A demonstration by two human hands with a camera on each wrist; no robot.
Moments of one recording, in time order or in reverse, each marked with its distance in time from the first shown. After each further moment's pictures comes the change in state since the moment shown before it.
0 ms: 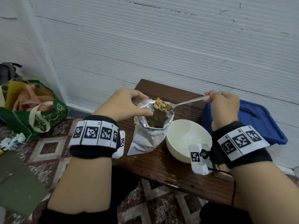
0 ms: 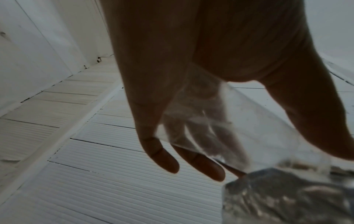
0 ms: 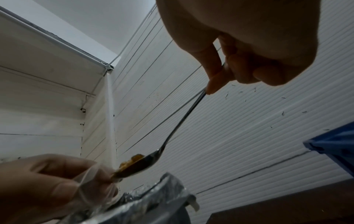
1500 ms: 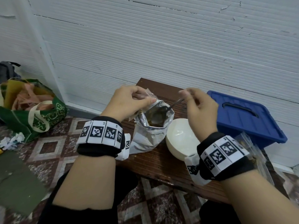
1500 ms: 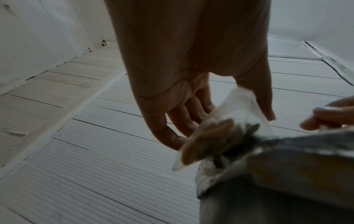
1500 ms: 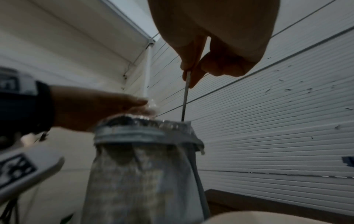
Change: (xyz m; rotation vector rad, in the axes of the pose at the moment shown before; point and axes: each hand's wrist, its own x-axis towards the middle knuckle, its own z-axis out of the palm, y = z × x) left_hand 0.007 -0.002 0.016 -0.232 0.207 0.022; right_hand -0.043 0.006 0.018 -0.160 -0.217 -0.629
